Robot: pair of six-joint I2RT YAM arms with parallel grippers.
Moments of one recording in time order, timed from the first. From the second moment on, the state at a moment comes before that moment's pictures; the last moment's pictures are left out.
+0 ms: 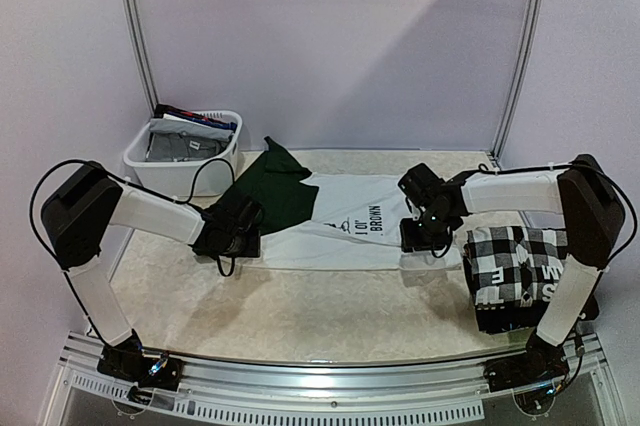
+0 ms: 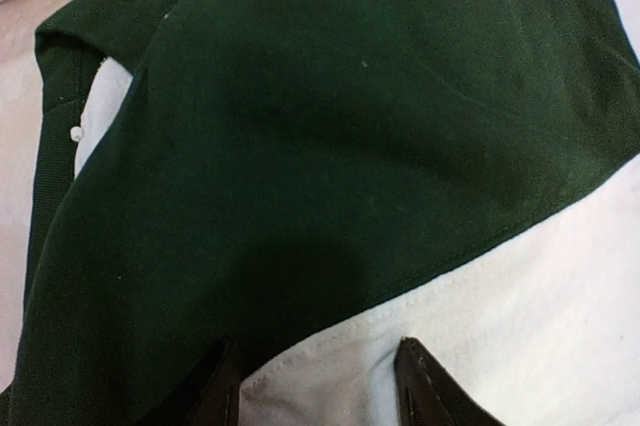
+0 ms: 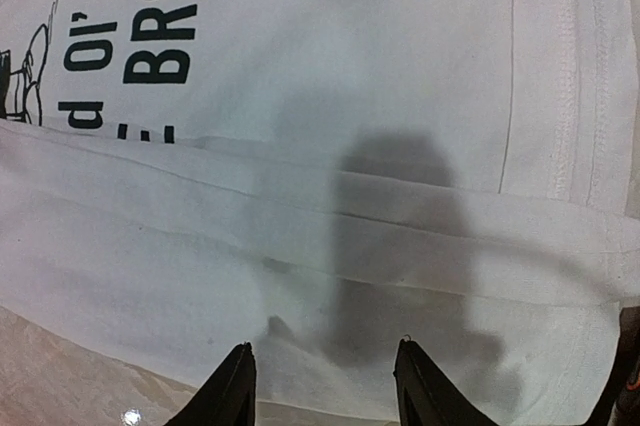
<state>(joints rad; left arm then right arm) -0.66 1.79 0.85 -0.10 -0.40 -0.55 0.65 1.79 1.14 -0.59 0.12 0.56</state>
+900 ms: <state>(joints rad) -0.66 1.79 0.84 -0.09 -0.40 -0.55 0.54 1.89 1.22 -0.57 0.12 0.54</state>
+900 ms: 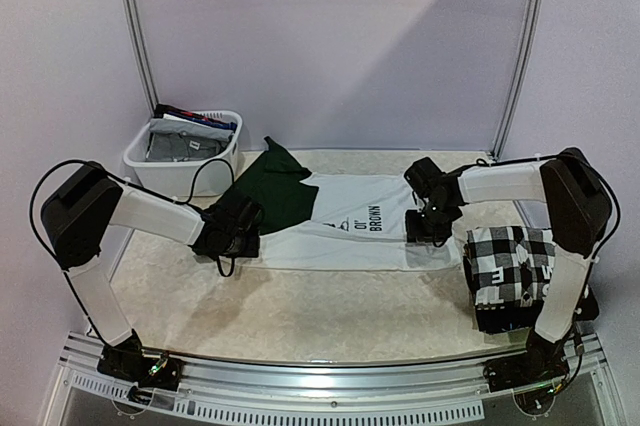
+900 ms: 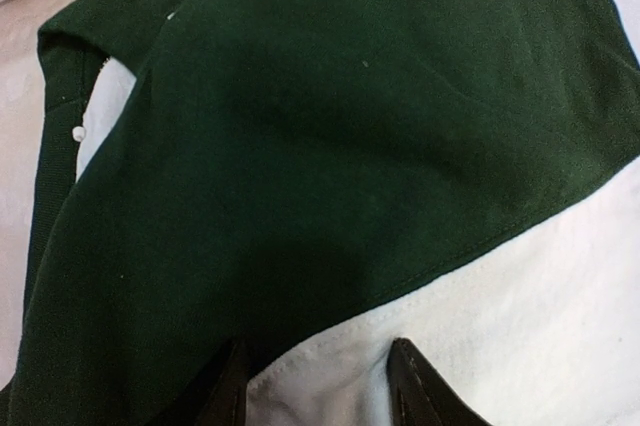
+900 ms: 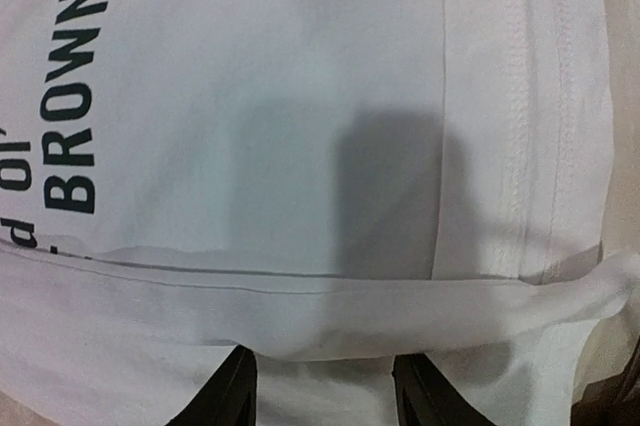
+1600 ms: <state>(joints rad) -0.68 1.63 0.78 -0.19 -0.41 -0.54 0.51 1.82 1.35 -0.54 0.04 0.48</state>
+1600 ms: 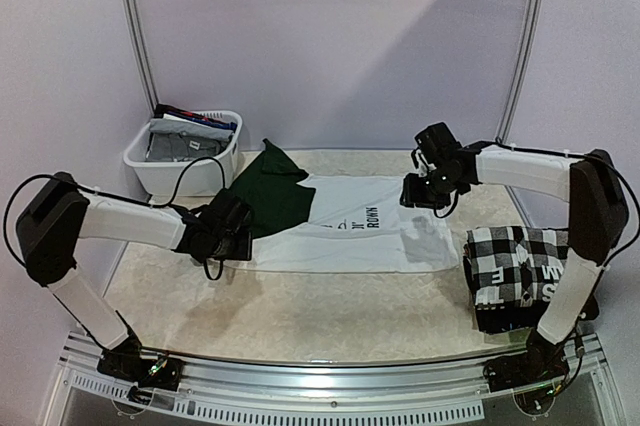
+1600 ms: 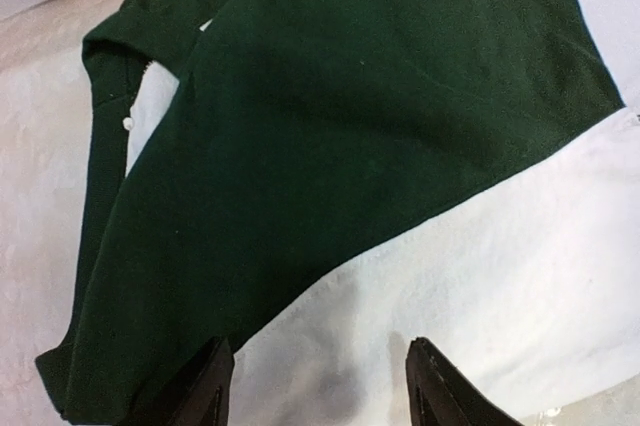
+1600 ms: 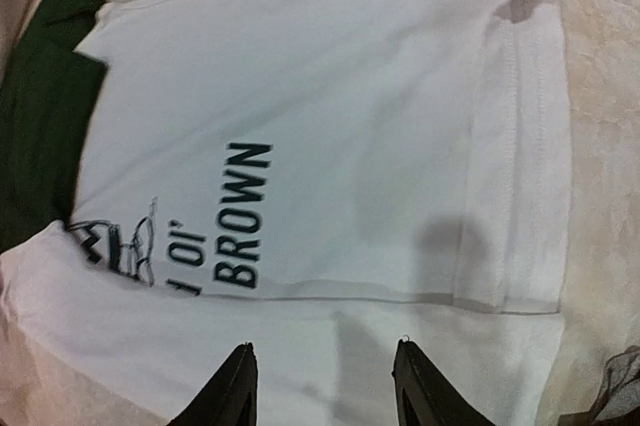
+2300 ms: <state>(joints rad) -0.68 1.62 0.69 -0.17 -0.44 -0.56 0.65 1.80 1.02 -0.36 -0.14 0.52</state>
